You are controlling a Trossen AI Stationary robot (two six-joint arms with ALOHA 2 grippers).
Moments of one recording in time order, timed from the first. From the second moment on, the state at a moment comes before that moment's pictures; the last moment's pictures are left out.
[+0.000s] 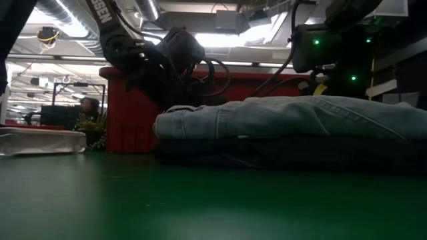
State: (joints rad) left arm 0.09 1.94 0.85 0.36 -0.48 -0.37; right arm 0.08 1.59 0.84 -0.96 0.42 0.41
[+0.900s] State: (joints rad) left arm -0.03 1.63 0.84 0.31 -0.26 -0.36; right arm 0.24 1.59 1.30 -1.33 0.40 0.42
